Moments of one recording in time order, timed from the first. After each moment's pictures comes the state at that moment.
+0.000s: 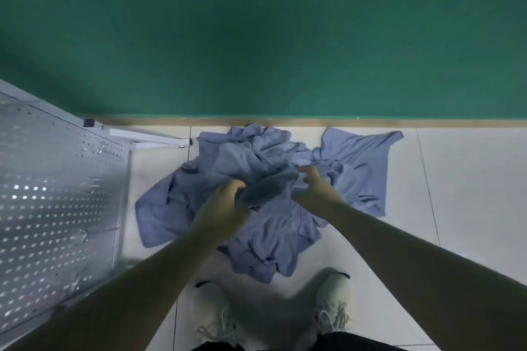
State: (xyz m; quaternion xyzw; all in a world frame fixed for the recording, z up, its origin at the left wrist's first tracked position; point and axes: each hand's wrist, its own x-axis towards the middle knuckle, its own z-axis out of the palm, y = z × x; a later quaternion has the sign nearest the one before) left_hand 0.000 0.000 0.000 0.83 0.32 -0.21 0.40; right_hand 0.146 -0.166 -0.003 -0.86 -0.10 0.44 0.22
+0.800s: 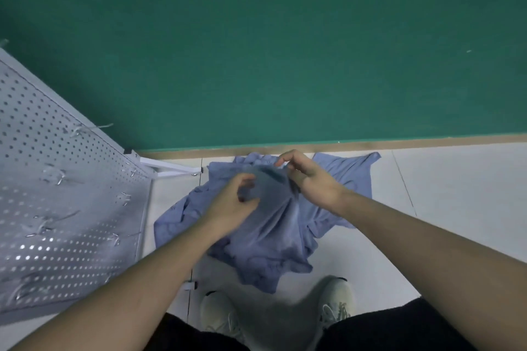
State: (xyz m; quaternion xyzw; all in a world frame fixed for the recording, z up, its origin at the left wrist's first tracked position) left_hand -0.031 -0.038 0.103 0.80 0.28 -0.05 0.53; right_hand 0.101 -0.191 0.123 -0.76 -0.25 0.33 0.50
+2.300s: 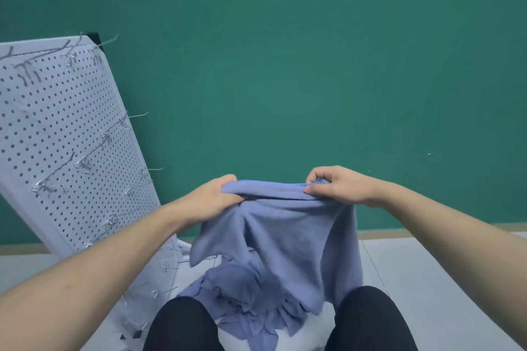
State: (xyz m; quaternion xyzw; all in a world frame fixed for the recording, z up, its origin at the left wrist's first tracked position) left_hand -0.184 -0.107 0.457 0.88 0.12 0.06 0.45; right_hand -0.011 -0.354 0.476 -0.84 -0.41 0.19 0.31
